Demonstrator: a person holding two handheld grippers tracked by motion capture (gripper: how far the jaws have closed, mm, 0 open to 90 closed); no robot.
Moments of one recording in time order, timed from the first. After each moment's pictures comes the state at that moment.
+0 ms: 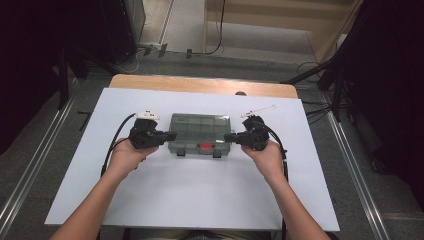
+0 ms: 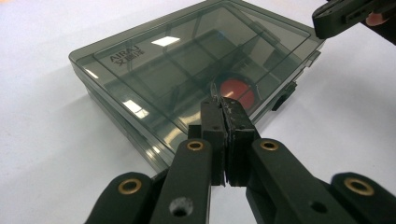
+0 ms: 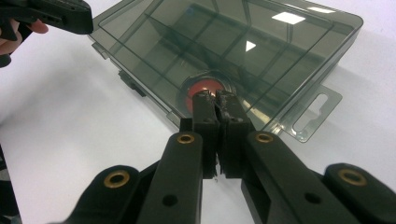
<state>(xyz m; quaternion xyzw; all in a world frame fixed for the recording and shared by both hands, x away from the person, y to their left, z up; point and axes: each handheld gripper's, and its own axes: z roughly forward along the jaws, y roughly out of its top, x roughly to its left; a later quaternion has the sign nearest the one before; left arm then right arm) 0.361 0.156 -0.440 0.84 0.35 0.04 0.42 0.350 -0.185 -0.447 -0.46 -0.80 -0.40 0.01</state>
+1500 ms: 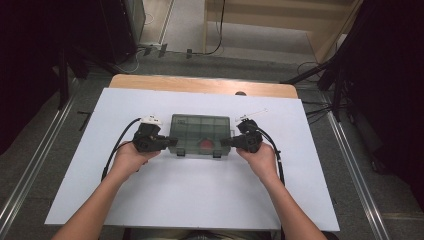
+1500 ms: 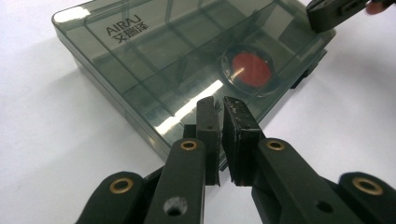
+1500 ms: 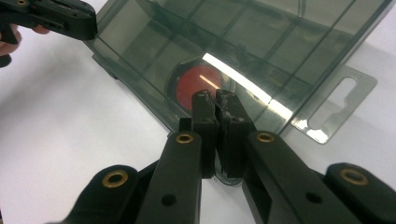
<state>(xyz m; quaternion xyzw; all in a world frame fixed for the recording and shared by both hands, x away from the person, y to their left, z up) 0.369 0.155 -0.467 0.85 0.35 0.02 0.40 0.361 -0.176 -0.477 -0.46 -0.80 -0.38 0.04</state>
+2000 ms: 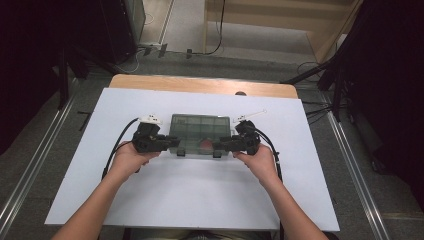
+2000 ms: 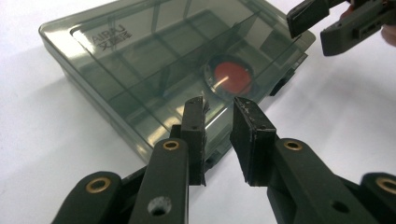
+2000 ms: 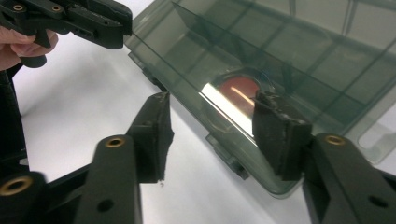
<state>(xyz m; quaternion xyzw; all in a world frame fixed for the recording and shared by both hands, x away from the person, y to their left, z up) 0.360 0.152 -0.454 0.84 0.34 0.01 0.42 0.352 -0.168 -0.469 -0.42 -0.80 -0.42 0.05</state>
